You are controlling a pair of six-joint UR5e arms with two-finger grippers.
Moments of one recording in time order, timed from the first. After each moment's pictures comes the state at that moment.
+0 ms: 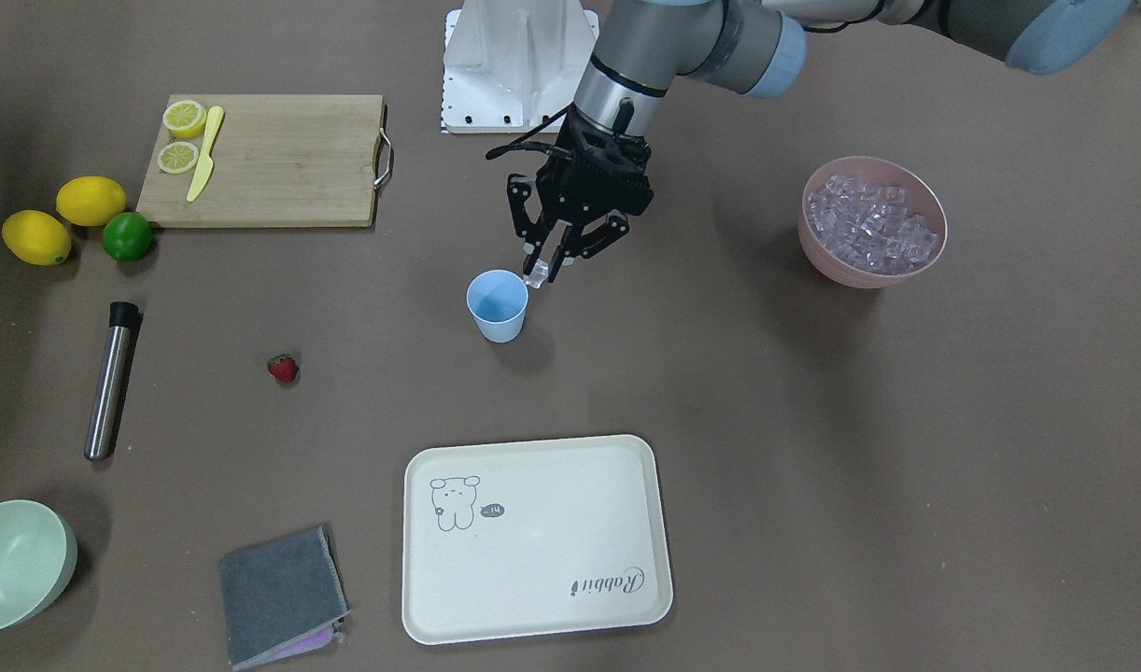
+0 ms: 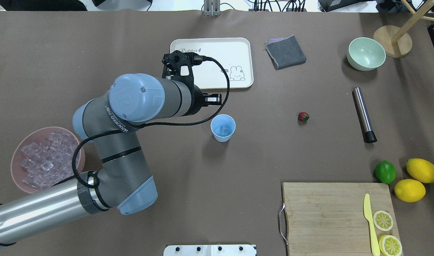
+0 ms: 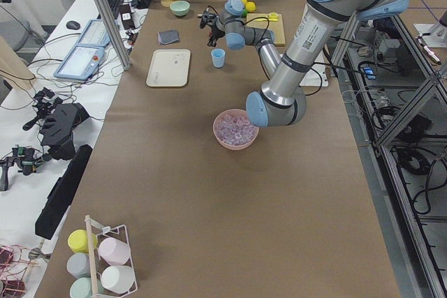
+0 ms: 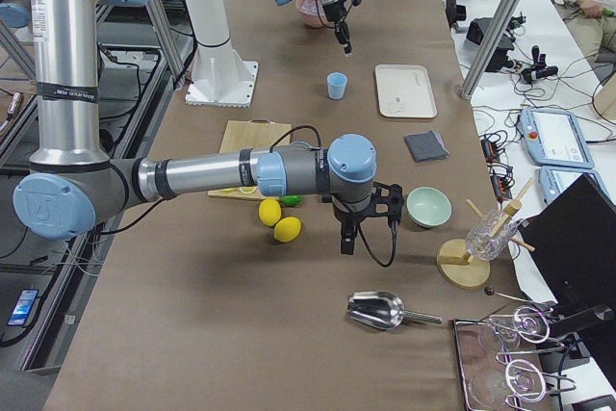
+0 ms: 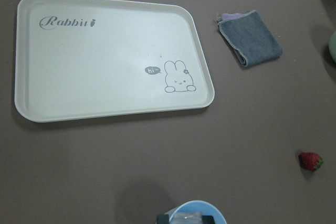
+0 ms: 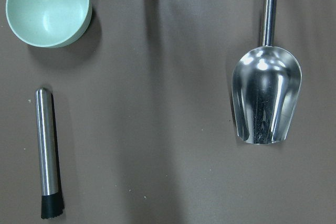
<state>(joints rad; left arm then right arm) -0.52 -2.29 -1.66 -2.02 -1.61 -1.21 1.59 -1.61 1.78 -1.62 2.41 0.18</state>
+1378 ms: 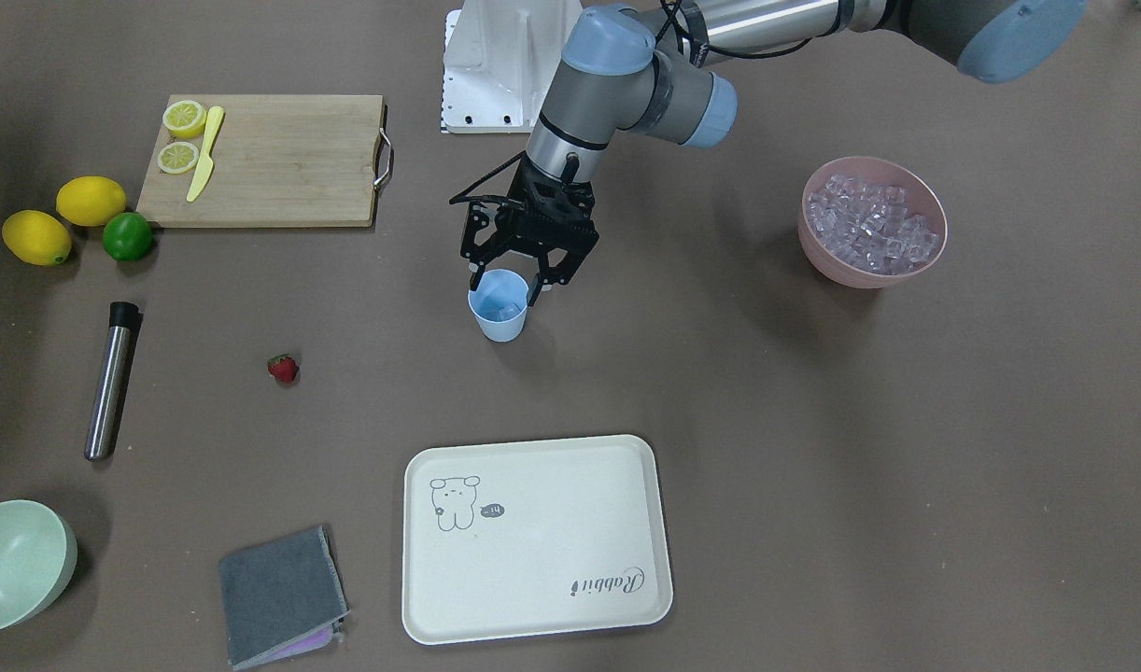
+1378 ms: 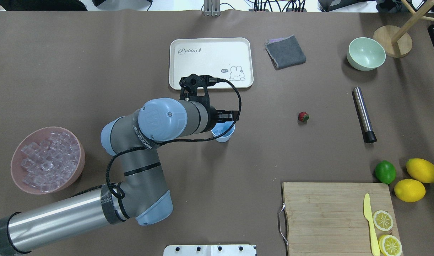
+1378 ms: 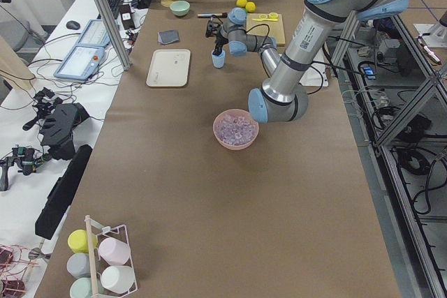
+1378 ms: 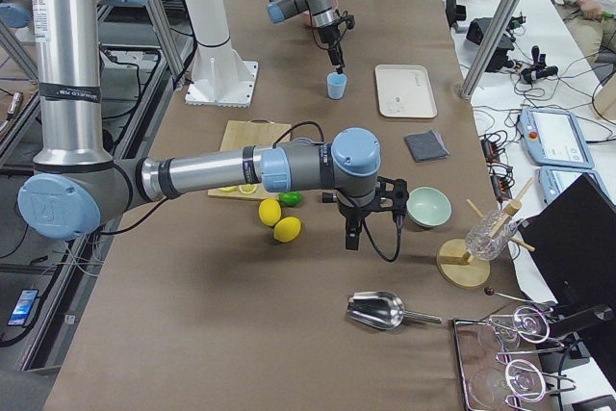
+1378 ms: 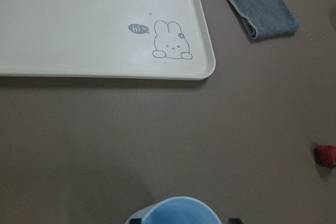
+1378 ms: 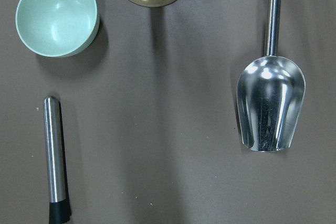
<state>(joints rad) -0.45 -2.31 -1.59 -2.06 -1.58 -1.28 1.59 -1.59 1.78 -1.62 2.41 0.19</state>
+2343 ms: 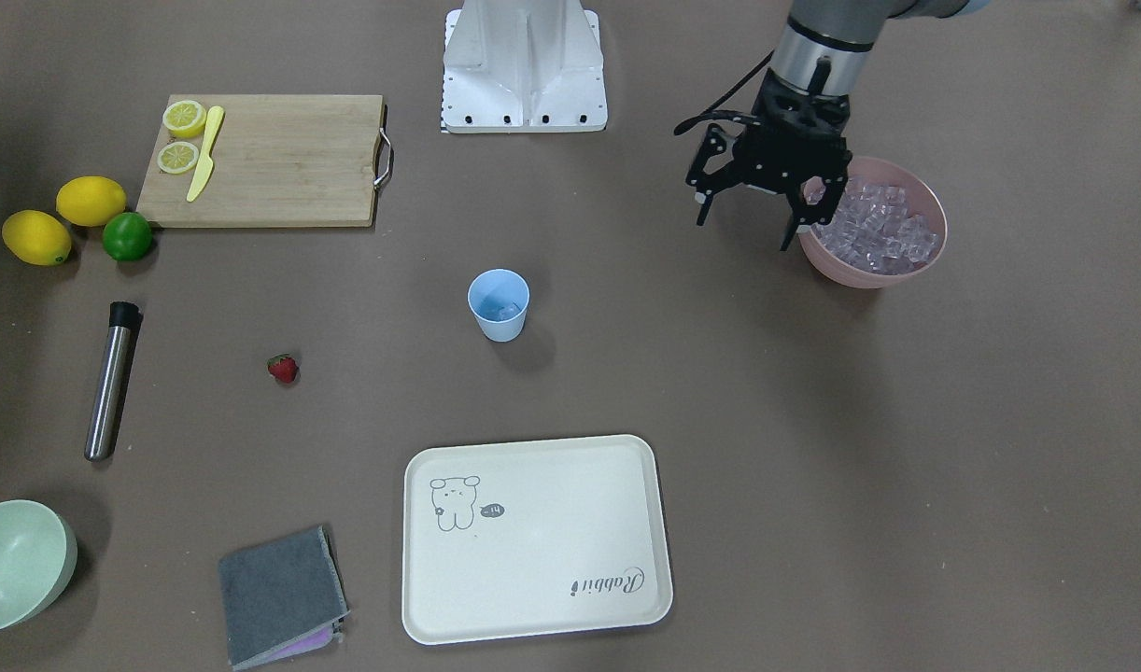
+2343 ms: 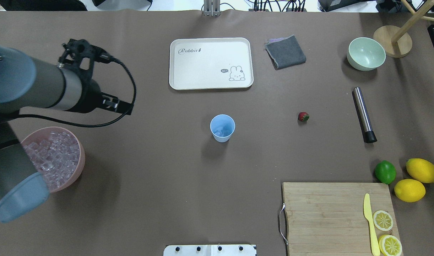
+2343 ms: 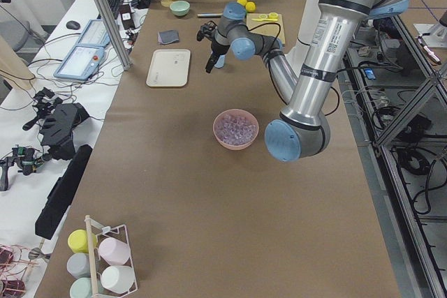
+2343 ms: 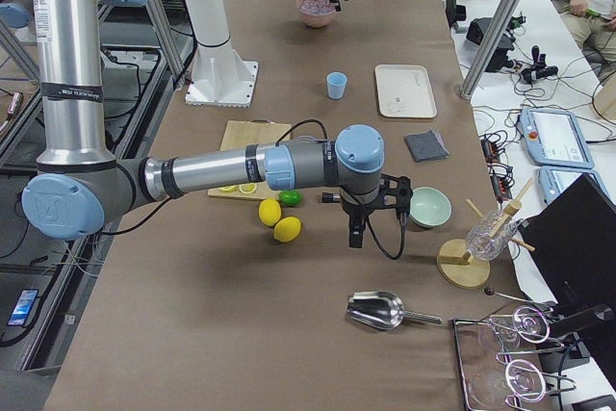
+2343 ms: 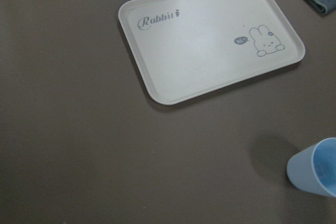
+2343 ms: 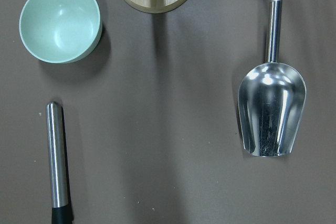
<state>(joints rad) -0.71 -1.85 -2.15 -1.67 -1.82 -0.78 1.59 -1.57 1.78 -1.62 2.41 0.20</state>
